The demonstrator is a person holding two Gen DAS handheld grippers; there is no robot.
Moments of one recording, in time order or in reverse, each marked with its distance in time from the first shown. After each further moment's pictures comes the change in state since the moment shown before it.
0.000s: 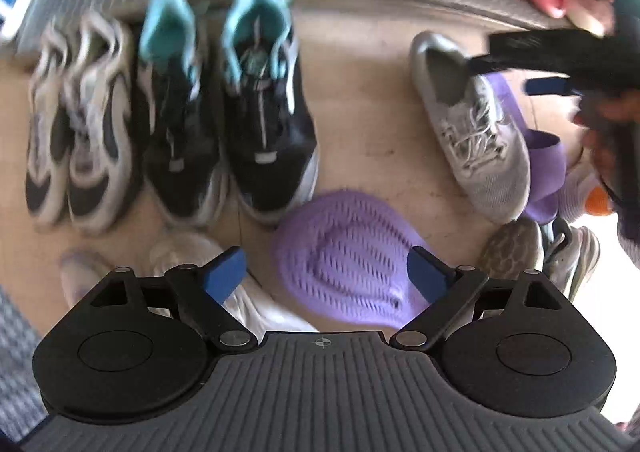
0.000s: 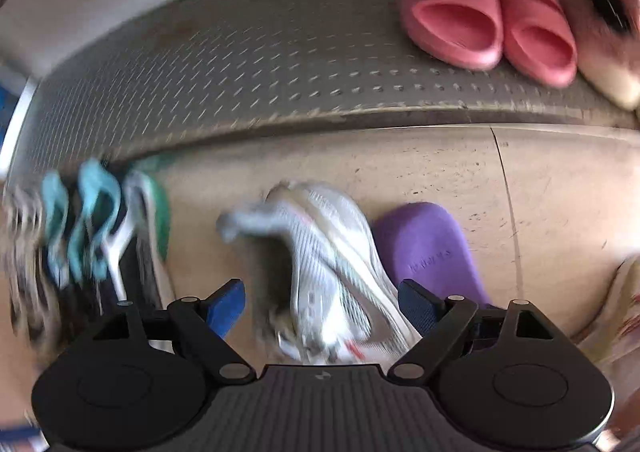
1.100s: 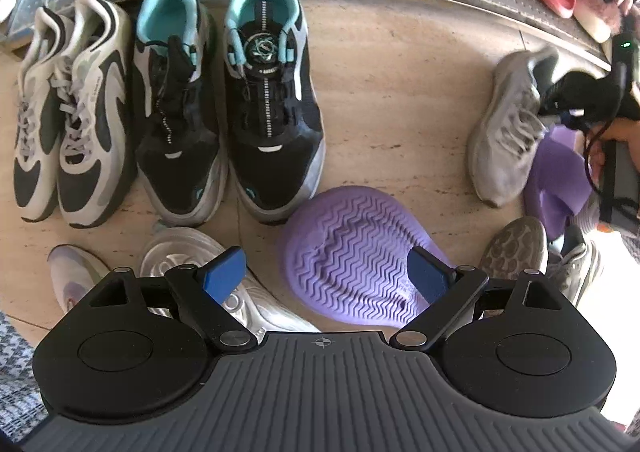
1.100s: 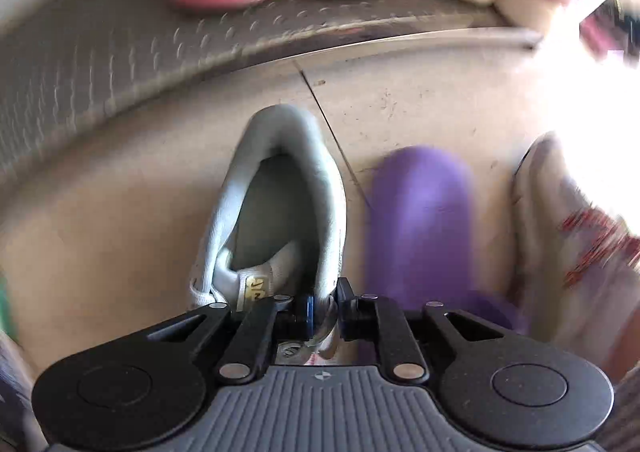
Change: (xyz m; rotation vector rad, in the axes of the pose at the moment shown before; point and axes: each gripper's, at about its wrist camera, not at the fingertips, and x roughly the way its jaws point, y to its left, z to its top) left arm 0.018 0.015 -0.002 -0.067 0.044 -0.038; right arm 0.024 -0.074 0.015 0.242 -0.054 -0.228
